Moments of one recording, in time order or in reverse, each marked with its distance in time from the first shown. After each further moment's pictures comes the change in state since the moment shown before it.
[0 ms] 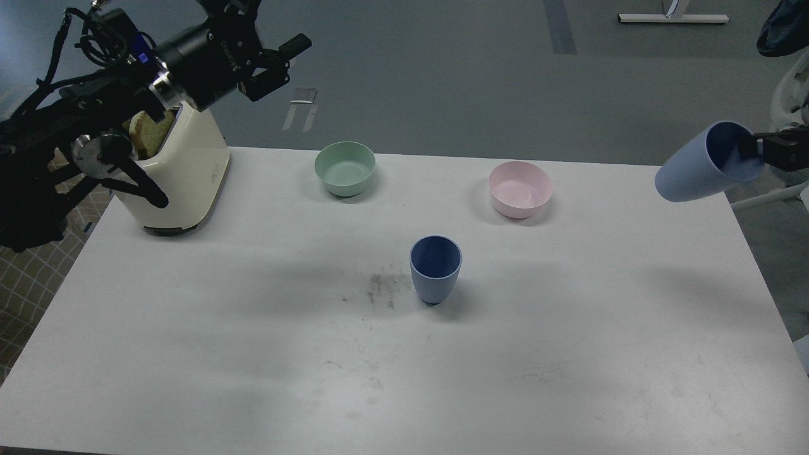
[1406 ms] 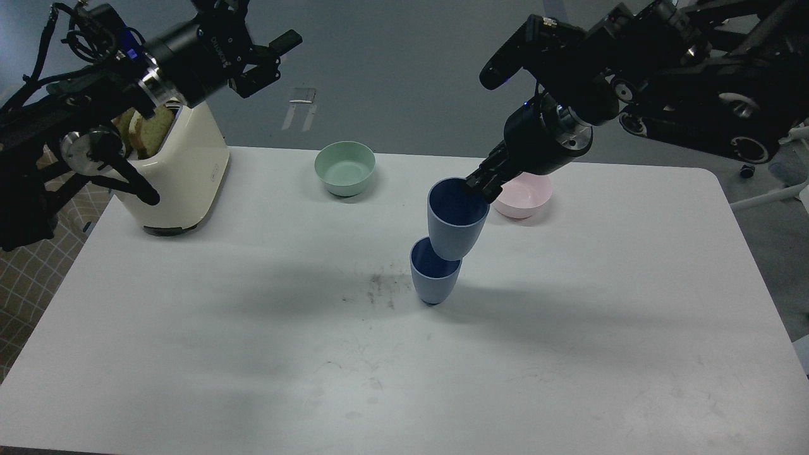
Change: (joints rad) left arm -0.003 0.016 -0.002 0.000 0.002 0.000 0.004; right arm 0.397 0.921 -0.585 -0.164 0.411 0.000 0.000
